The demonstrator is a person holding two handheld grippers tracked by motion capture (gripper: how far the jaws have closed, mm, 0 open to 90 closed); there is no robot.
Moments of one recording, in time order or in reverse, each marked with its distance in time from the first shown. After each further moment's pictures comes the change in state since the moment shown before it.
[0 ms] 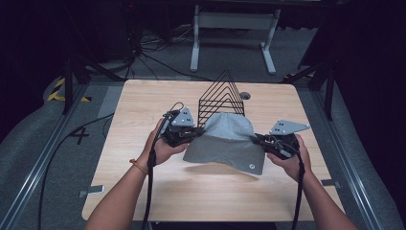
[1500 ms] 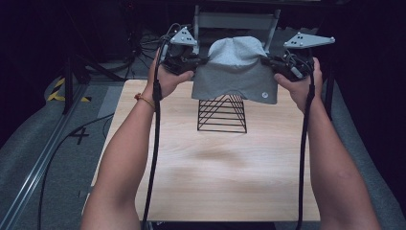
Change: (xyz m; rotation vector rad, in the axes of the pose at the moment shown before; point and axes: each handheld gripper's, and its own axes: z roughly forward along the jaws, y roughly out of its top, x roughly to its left) left arm 0.102 0.130 -0.036 -0.160 0.154 0.001; right arm -0.090 0.168 -0.025 -0.188 -0.205 -0.020
